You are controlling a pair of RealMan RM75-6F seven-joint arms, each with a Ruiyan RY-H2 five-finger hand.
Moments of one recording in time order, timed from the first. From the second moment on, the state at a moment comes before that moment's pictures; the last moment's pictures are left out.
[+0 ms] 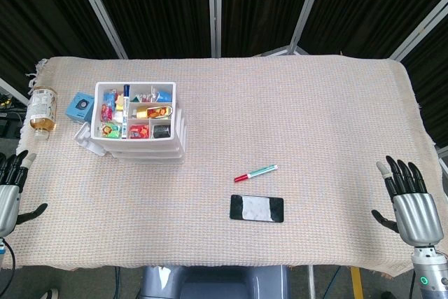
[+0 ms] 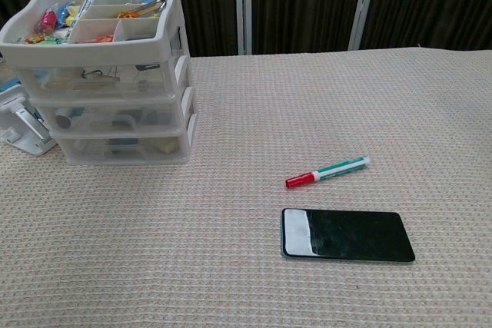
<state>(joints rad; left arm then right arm) -0.09 -1.14 -0.05 -1.62 1.46 1.50 0.13 0.08 -1.18 0.06 -1.51 -1.60 1.57 -0.10</state>
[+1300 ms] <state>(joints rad) -0.11 -1.25 -0.08 -1.63 1.50 1.50 -0.13 0.08 -1.18 0.05 -1.54 -1.59 1.55 -0.09</state>
